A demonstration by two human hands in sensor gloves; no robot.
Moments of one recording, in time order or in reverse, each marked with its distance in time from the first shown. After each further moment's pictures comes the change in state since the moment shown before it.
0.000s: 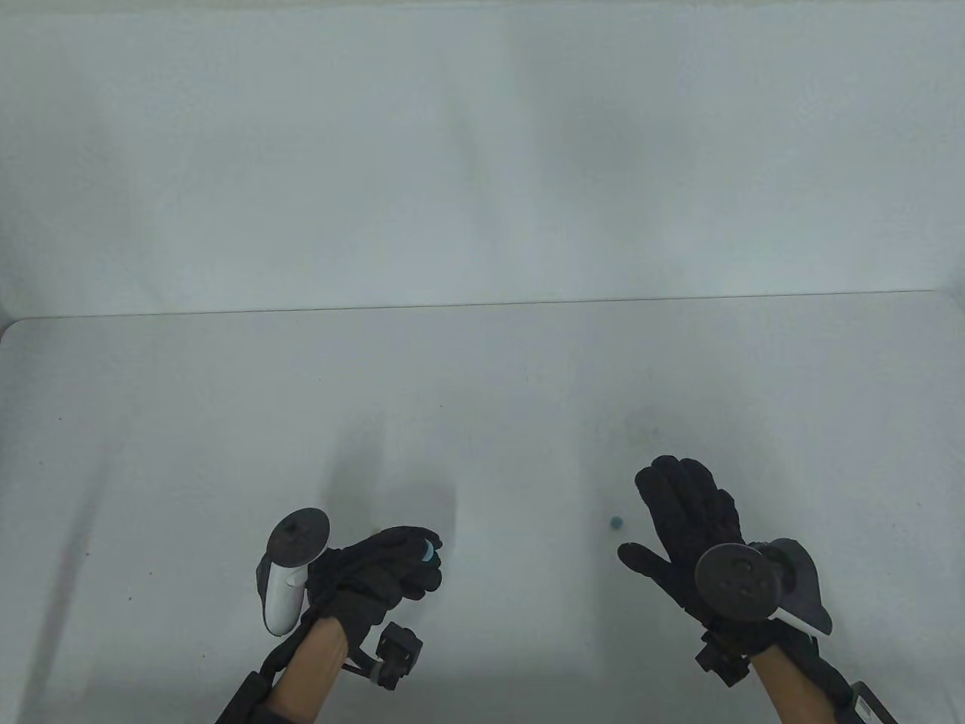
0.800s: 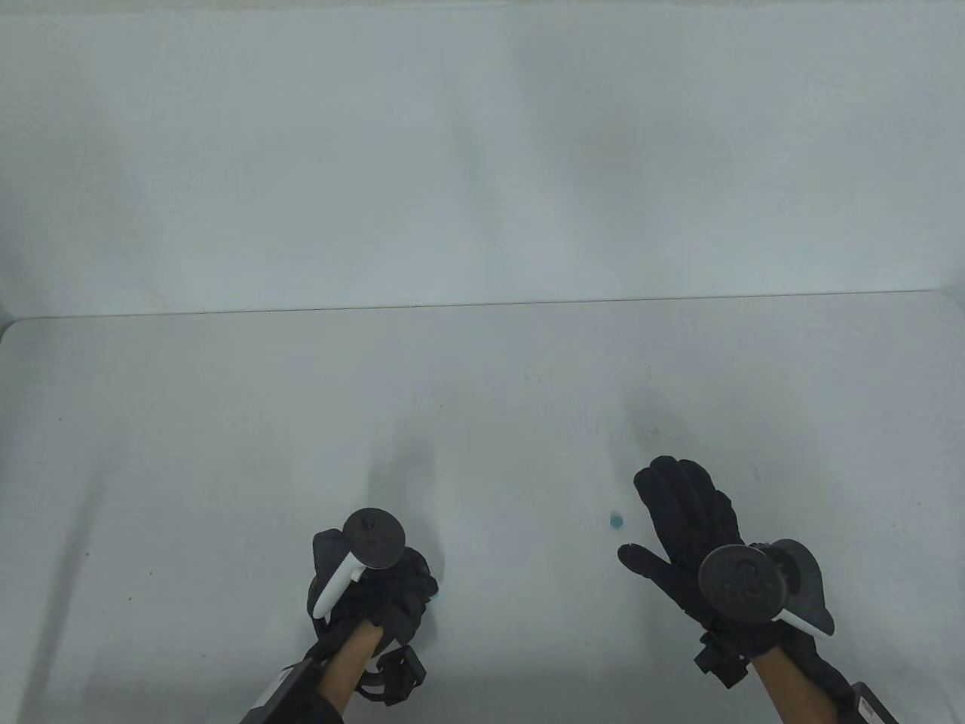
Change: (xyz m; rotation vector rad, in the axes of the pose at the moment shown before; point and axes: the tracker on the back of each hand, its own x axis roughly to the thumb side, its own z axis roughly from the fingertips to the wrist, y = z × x) left_hand -0.005 -0.034 -0.020 -0.004 0.148 -0.751; right_hand 0.001 -0.001 0.002 -0.007 -0.016 -0.029
